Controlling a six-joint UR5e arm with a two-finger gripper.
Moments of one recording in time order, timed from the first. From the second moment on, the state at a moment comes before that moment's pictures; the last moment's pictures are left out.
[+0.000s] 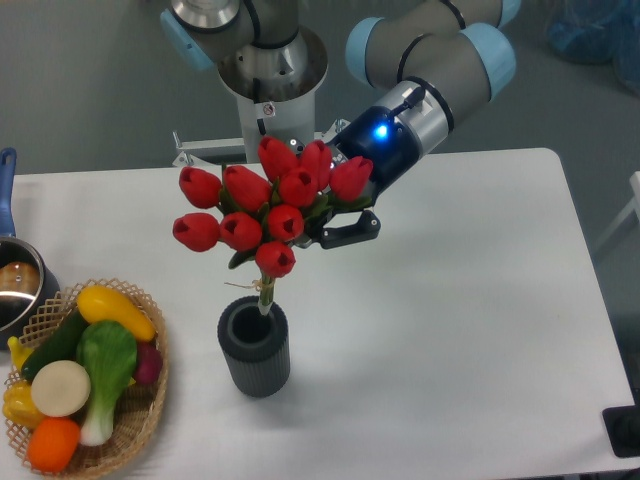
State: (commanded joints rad) arm 2.67 -1.77 -1.67 -0.81 0.12 0.94
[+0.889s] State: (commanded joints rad) arm 2.85 -1.79 -1.60 -0.81 0.32 0.87
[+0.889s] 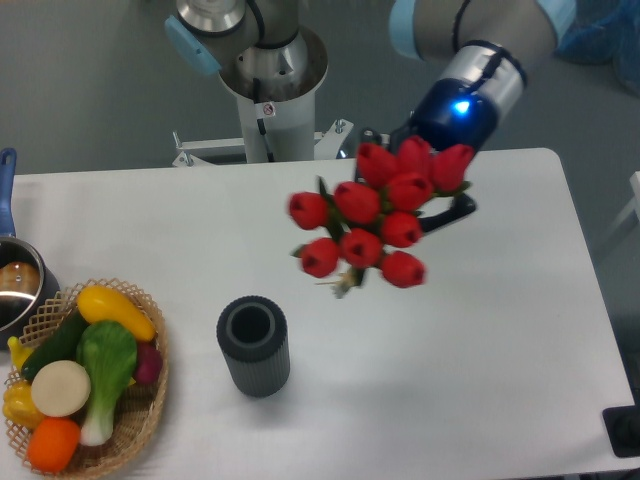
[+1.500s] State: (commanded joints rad) arm 2.94 -1.81 -1.61 -0.80 0.32 0.93
